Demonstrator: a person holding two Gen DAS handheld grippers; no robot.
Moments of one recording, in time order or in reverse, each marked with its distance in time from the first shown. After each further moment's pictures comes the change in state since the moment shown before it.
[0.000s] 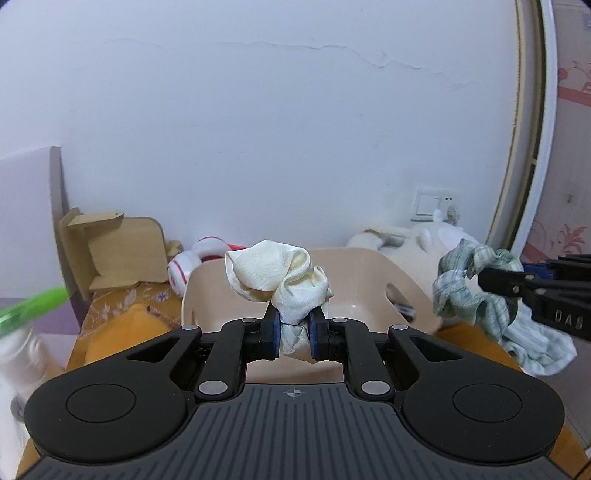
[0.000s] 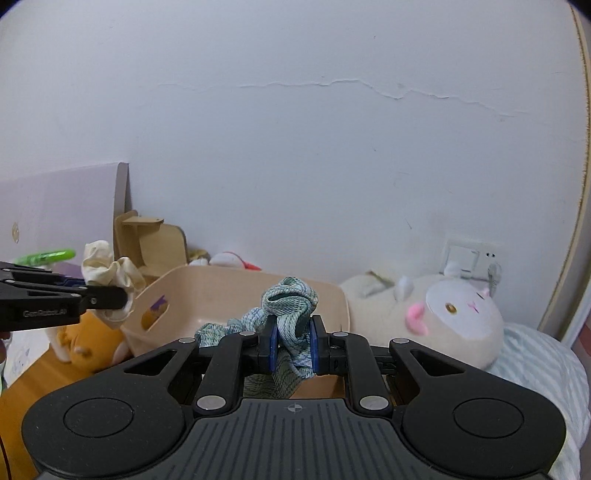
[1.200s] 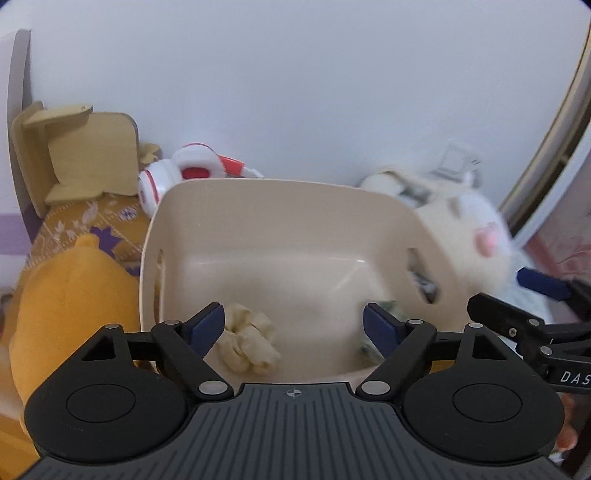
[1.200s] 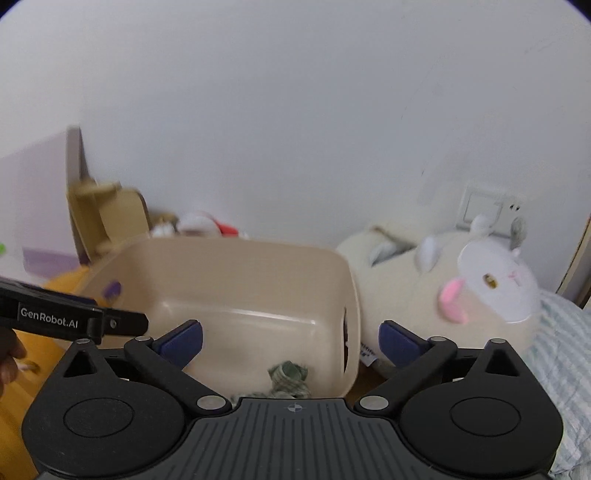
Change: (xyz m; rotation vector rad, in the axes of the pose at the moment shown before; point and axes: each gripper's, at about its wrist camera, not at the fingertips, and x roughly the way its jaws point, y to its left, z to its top) left arm 0.086 0.038 0.004 -0.208 0.292 -0.107; right arm 0.089 -0.008 -0.001 0.081 0.151 -0.023
